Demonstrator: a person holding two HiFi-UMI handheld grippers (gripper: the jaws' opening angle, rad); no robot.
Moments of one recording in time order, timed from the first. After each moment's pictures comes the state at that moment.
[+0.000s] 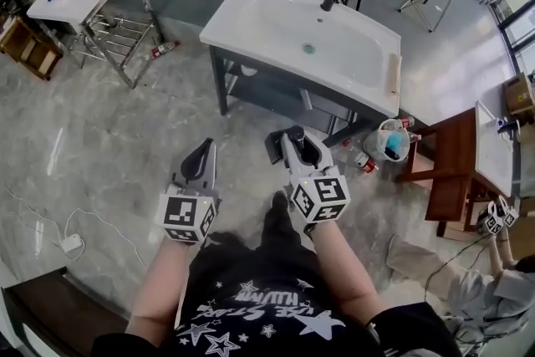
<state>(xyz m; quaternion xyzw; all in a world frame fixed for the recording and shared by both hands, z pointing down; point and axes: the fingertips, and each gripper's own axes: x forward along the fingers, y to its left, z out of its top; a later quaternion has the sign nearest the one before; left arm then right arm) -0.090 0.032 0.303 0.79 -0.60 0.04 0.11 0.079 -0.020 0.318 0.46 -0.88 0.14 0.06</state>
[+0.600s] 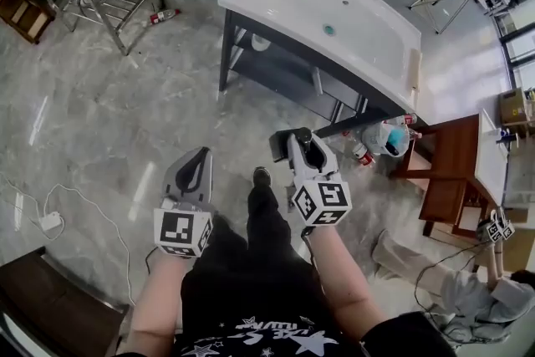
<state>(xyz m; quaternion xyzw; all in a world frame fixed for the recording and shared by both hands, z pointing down) -0.124 0.092 0.380 0.77 -0.62 0.03 0.15 0.061 0.010 0.397 0.48 -0.86 0.15 0.10</state>
